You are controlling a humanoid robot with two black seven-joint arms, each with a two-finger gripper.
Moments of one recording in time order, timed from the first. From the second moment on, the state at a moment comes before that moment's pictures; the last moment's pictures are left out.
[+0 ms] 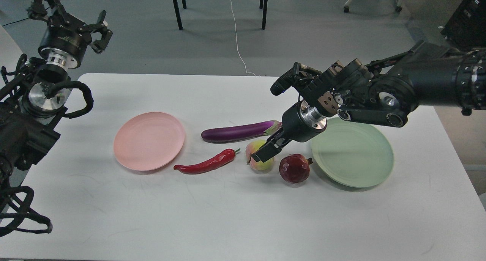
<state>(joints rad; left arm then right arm) -0.90 0.39 -0.80 -0.50 -0.23 -0.46 -0.30 1.71 -0.14 -0.79 1.10 -0.98 0.38 0.47</state>
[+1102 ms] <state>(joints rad) -0.90 0.45 -0.80 -0.50 -0.22 -0.49 -0.30 1.62 -0.04 -0.93 1.03 -1.15 0.38 0.47</state>
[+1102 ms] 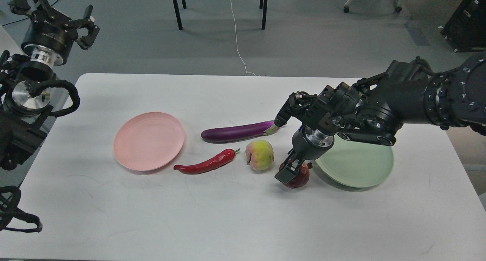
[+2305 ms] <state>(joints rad) -0.90 0.52 -0.80 -0.53 -0.22 -0.49 -0.30 1.68 -0.12 -0.99 1.18 -1.16 0.38 0.48</state>
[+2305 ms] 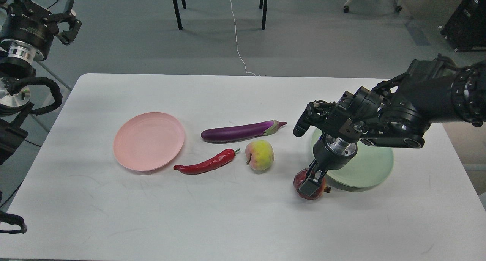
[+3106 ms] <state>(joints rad) -0.89 0.54 -0.80 -0.56 -0.22 -0.49 -0.30 1.69 -0.40 -0.93 1.10 -1.17 0.38 0.47</state>
